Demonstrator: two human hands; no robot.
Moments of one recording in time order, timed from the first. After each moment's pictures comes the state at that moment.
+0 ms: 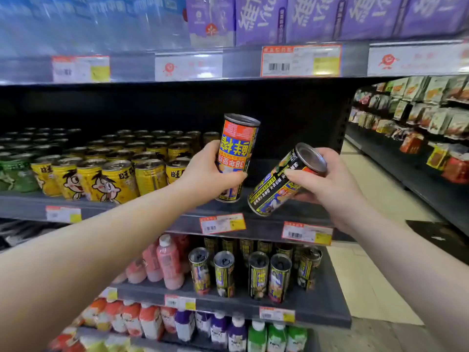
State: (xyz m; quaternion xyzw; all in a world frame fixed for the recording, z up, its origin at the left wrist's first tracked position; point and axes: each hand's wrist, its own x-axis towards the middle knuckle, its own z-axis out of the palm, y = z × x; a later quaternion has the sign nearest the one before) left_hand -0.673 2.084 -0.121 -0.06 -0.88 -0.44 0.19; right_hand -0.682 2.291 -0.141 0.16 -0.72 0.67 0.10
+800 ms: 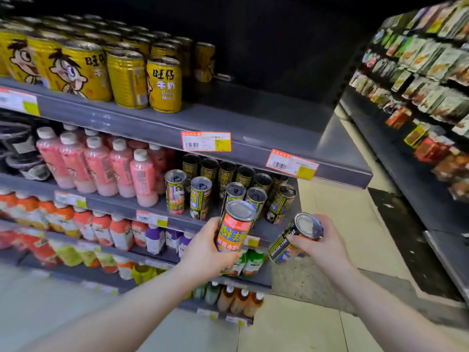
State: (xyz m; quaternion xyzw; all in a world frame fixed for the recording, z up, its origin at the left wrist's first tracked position) left_hand -0.568 2.142 -0.356 0.07 -0.82 -0.56 -0.03; right_hand -0.612 2.359 -0.326 -0.08 -0.85 0.52 -0.01
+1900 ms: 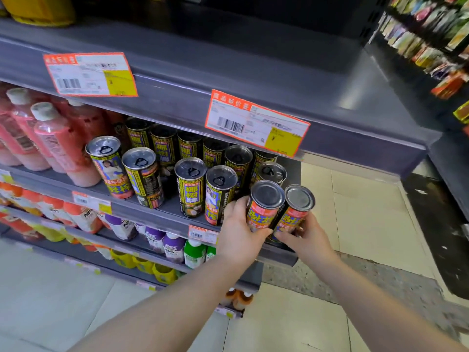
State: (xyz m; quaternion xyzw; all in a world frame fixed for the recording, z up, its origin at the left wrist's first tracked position) left_hand -0.709 2.290 -0.457 0.12 -0.82 -0.56 0.06; right_hand -0.744 2.435 -0.457 -0.03 -0.86 0.50 -0.12
